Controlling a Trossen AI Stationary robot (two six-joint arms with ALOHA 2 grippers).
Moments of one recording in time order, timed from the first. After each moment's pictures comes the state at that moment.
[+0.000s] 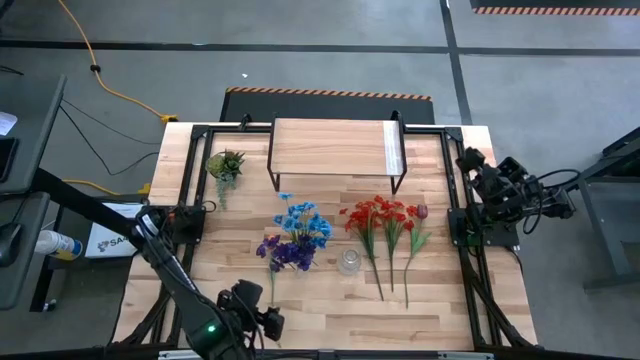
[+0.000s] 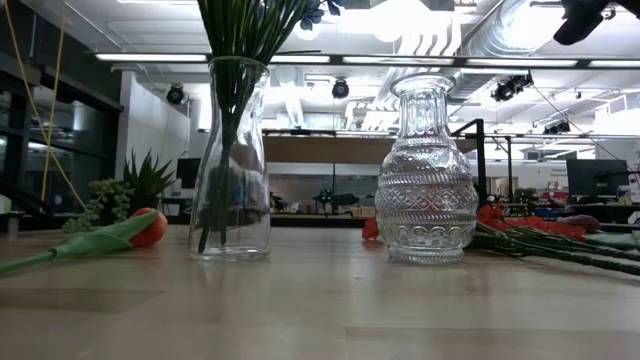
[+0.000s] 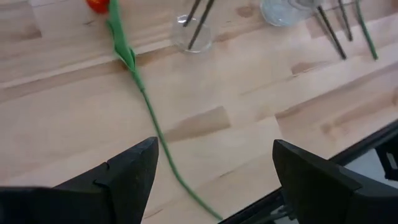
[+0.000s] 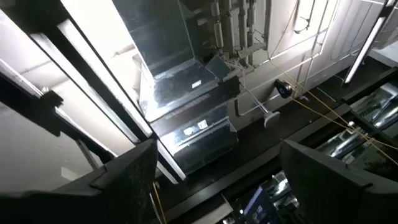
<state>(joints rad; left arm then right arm) -0.91 1.97 1.78 -1.33 -0.56 -2.18 0.17 0.01 0.08 0.98 0.35 0.29</state>
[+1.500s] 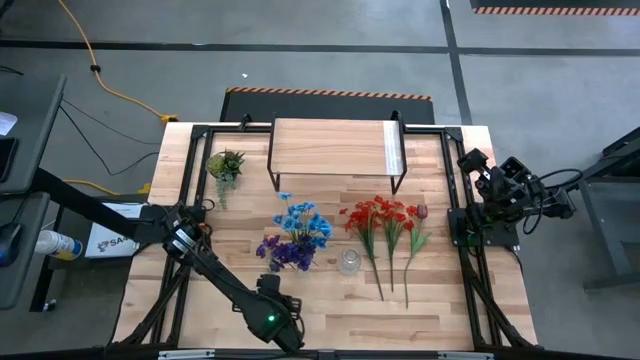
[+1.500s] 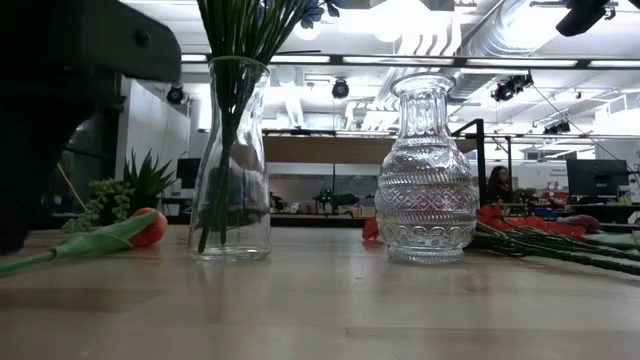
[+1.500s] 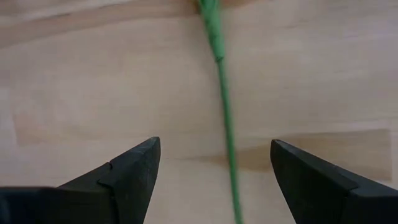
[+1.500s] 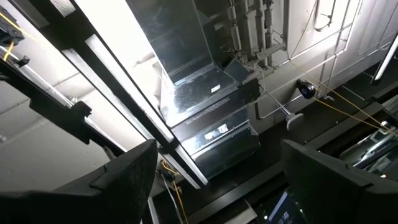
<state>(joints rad) -0.72 2.20 1.72 -1.28 -0.14 -2.18 0.17 0.01 0.08 1.01 0.29 0.33</state>
